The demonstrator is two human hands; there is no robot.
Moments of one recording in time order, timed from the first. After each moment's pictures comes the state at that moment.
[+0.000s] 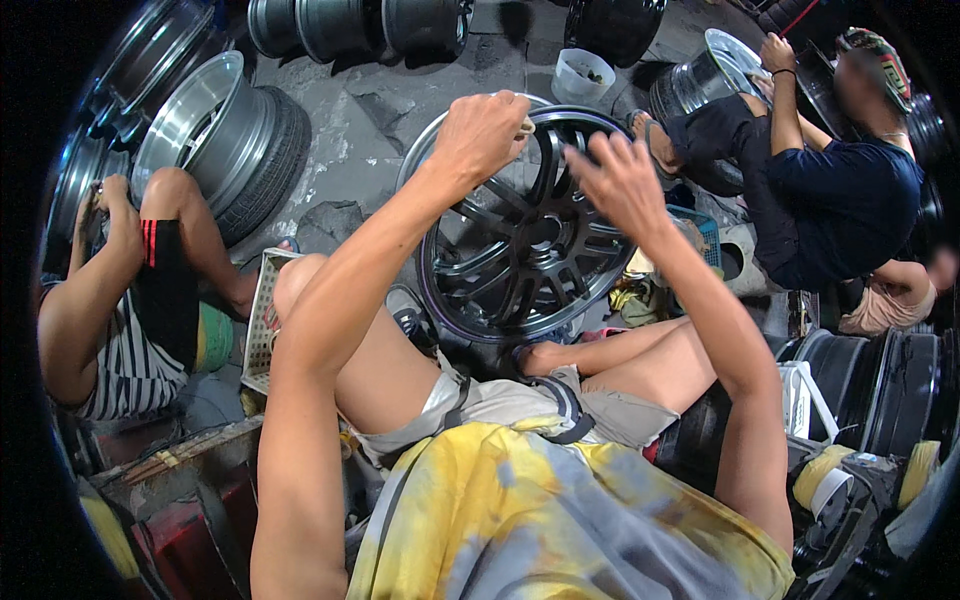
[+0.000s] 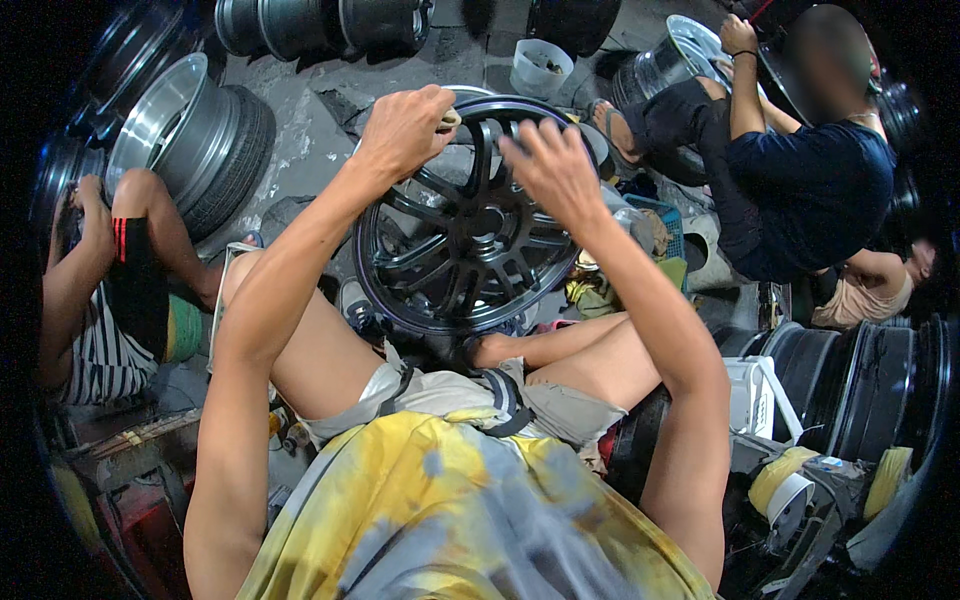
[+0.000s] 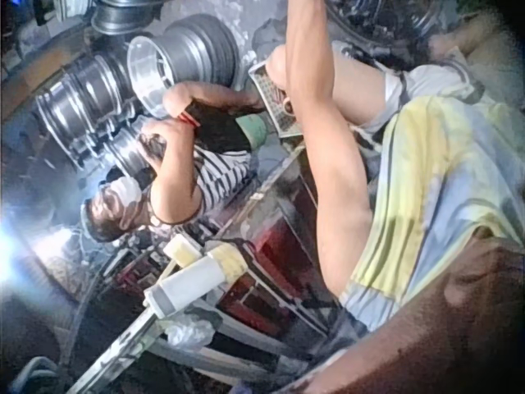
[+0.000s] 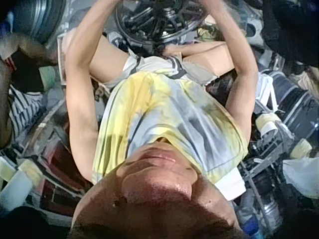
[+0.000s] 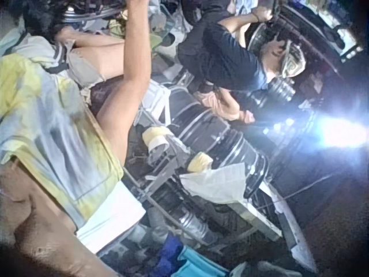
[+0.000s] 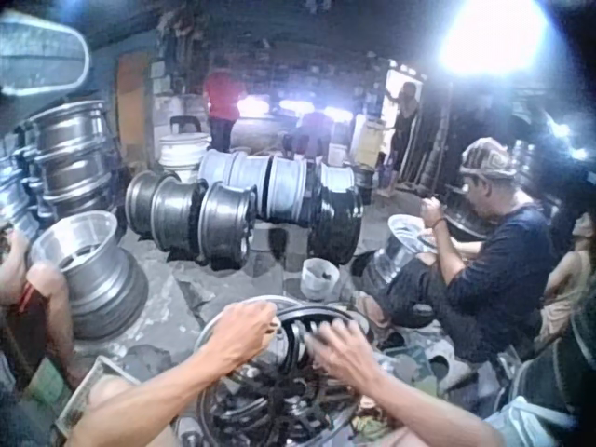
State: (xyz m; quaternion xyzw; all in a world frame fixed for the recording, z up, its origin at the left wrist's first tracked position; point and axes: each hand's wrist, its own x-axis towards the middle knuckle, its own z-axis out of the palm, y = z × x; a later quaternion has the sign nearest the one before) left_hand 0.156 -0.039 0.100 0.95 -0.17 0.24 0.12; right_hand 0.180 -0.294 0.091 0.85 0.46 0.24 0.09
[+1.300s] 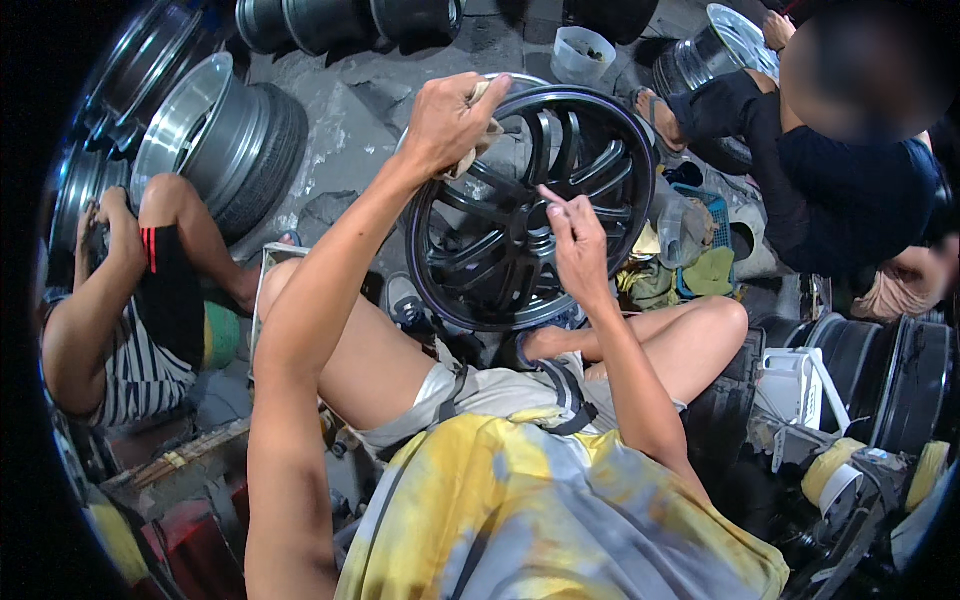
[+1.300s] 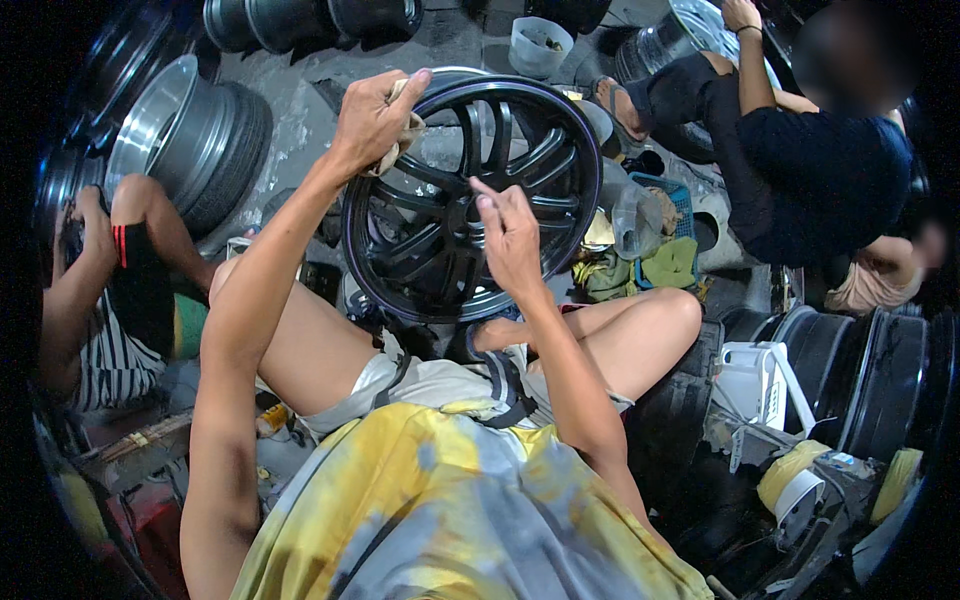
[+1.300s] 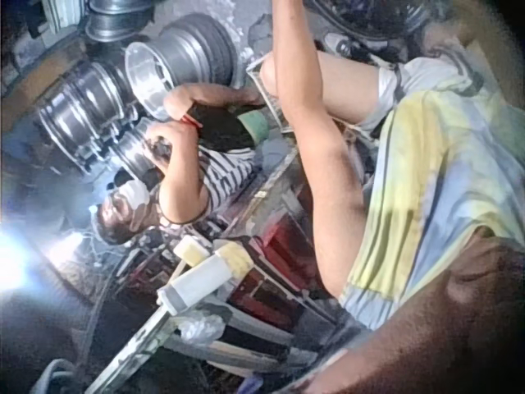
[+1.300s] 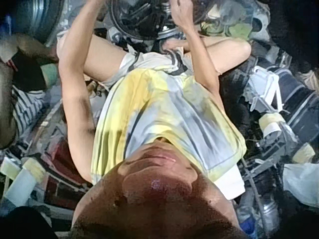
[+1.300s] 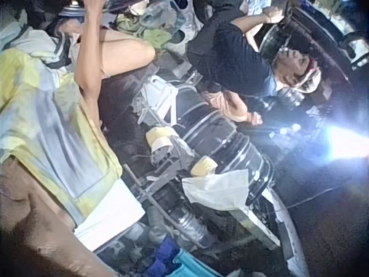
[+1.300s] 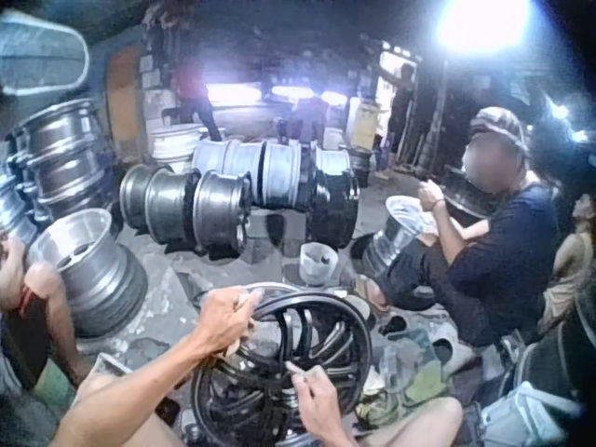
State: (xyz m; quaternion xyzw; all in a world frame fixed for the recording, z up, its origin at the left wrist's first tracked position) left_hand 0.151 -0.024 0.094 0.88 -0.07 0.22 0.42; right_hand 0.064 -0.267 0.012 0.83 0.16 0.05 -0.54
